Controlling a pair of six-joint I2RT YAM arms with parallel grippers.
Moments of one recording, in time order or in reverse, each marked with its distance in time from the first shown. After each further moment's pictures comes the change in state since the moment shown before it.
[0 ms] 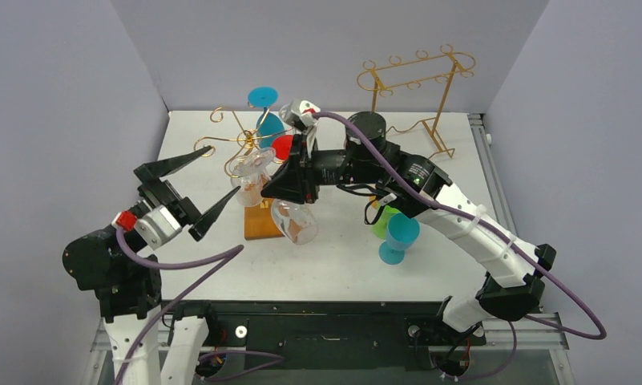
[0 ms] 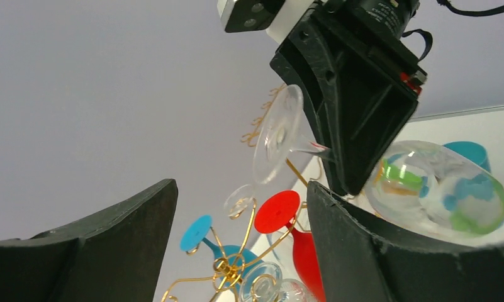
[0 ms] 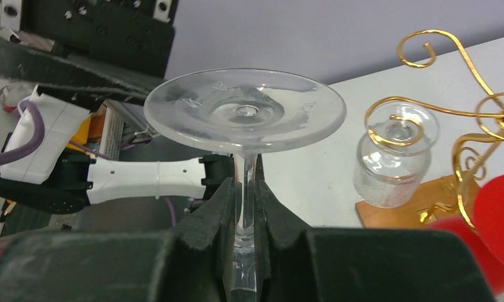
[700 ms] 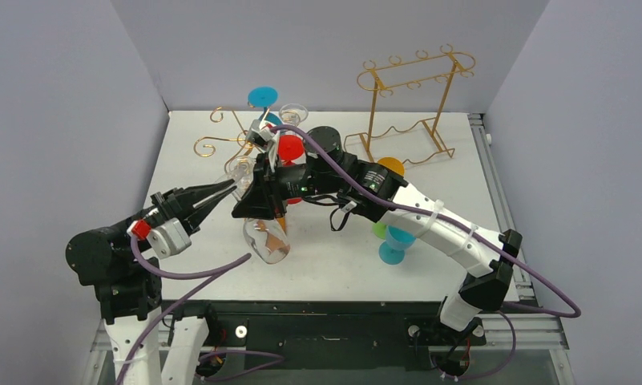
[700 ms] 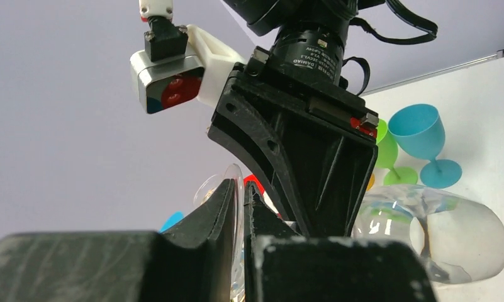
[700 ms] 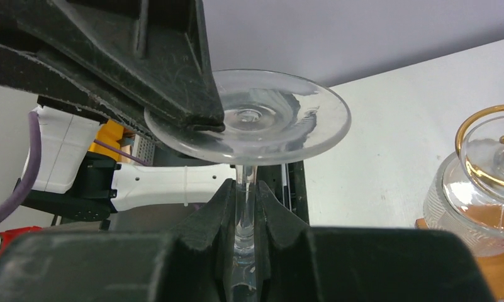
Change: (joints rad) left arm 0.002 0.037 0.016 -0.081 0.192 0.061; right arm 0.113 0.129 -0.019 0.132 -0.028 0.098
